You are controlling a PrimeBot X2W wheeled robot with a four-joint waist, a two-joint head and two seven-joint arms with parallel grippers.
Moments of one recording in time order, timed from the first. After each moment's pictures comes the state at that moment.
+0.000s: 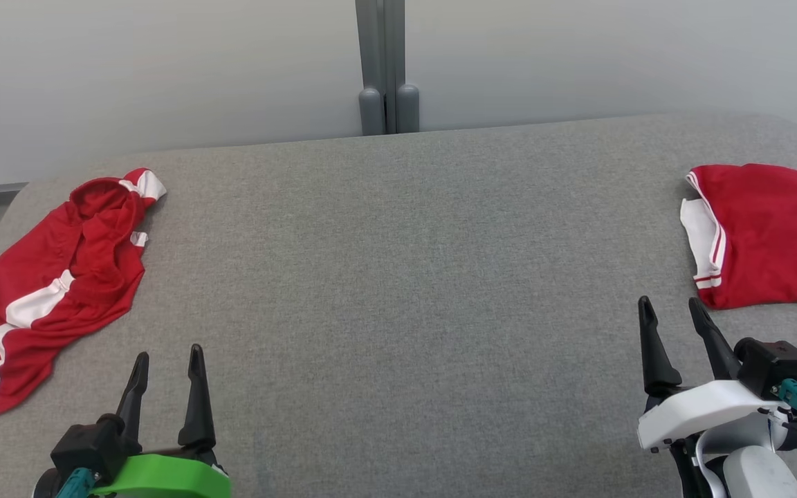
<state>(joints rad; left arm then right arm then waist) 0.02 0.05 0.01 0.22 -0.28 -0.12 -0.26 -0.07 -0.07 -0.02 0.23 0.26 0.13 -0.19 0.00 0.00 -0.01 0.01</state>
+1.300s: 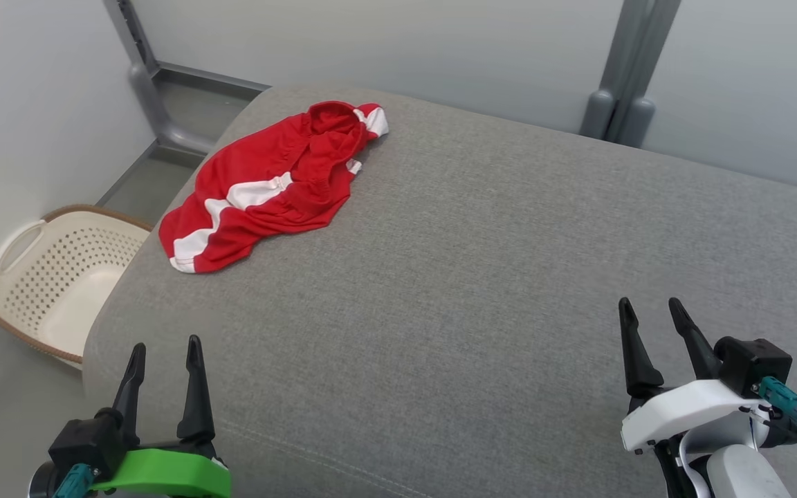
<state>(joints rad) 0.01 0.05 0.01 0.19 -0.27 -0.10 -0.26 -0.07 -0.06 0.01 0.23 0.25 0.13 -0.18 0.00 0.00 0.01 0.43</state>
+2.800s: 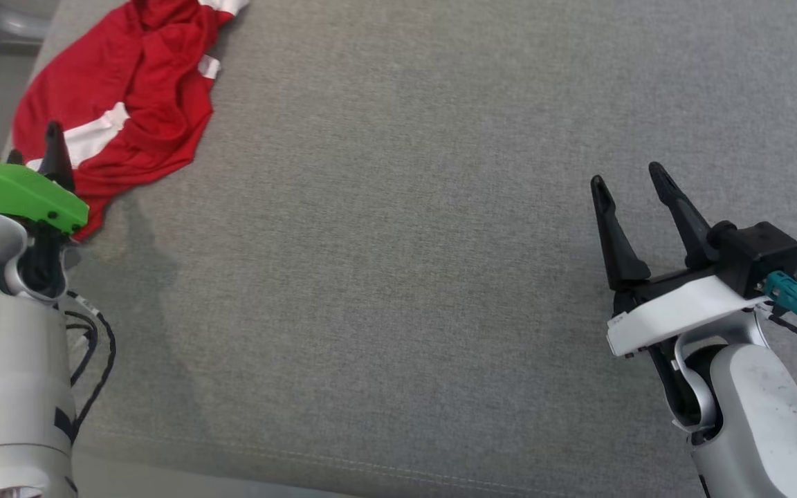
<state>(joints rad) -0.84 0.20 0.18 0.92 -0.56 -0.09 0.06 -0.26 -0.14 0.12 0.02 0.23 0.13 -0.07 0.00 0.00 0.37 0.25</state>
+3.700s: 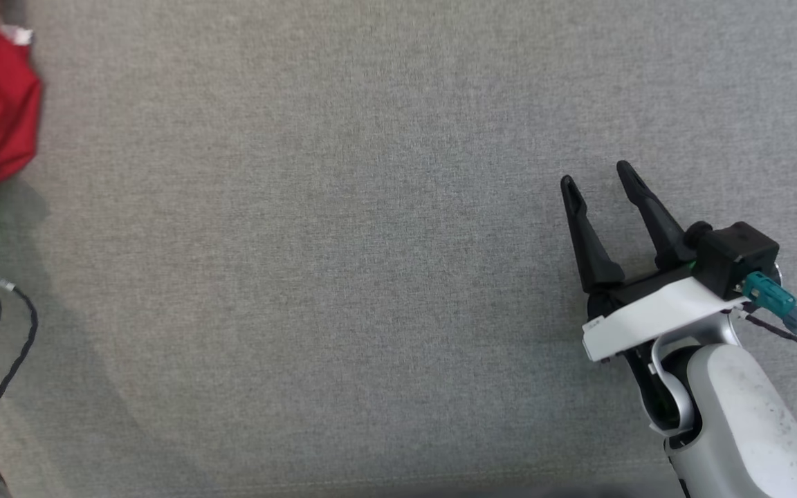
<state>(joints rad) -0.90 0.35 0.22 0.90 -0.63 -0.06 0.23 -0.28 -0.12 0.18 0.01 0.27 0.13 -0.08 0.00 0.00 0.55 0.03</state>
